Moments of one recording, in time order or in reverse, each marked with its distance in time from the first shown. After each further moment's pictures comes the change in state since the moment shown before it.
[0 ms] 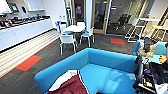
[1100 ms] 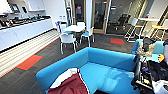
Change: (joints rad) left arm 0.006 0.000 0.005 0.000 -0.008 0.001; right arm 0.005 0.005 0.000 0.000 -0.004 0.000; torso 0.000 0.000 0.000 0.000
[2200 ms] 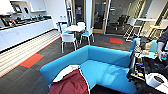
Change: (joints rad) left arm 0.009 0.000 0.000 0.000 0.006 0.000; right arm -0.008 0.000 0.000 -0.002 -0.002 0.000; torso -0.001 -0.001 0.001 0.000
